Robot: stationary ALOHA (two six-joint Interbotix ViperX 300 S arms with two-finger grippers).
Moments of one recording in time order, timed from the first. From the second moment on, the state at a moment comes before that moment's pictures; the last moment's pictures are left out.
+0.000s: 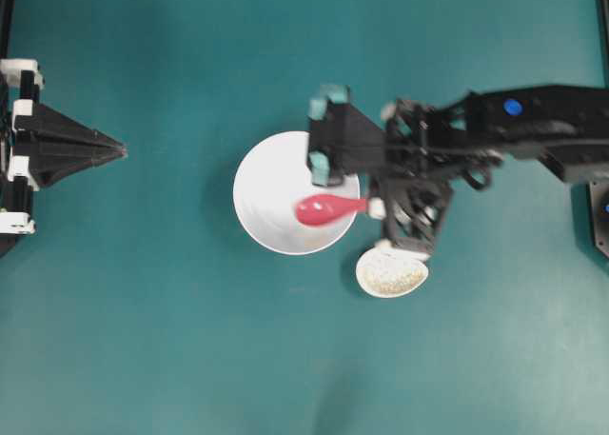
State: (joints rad) left arm 0.04 -0.96 1.18 0.01 -0.10 0.01; right arm 0.00 -0.07 0.39 0.10 0.85 0.10
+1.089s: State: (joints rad) left arm 0.04 -0.96 1.18 0.01 -0.10 0.01; right arm 0.20 -0.26 0.84 0.10 0.51 0.46
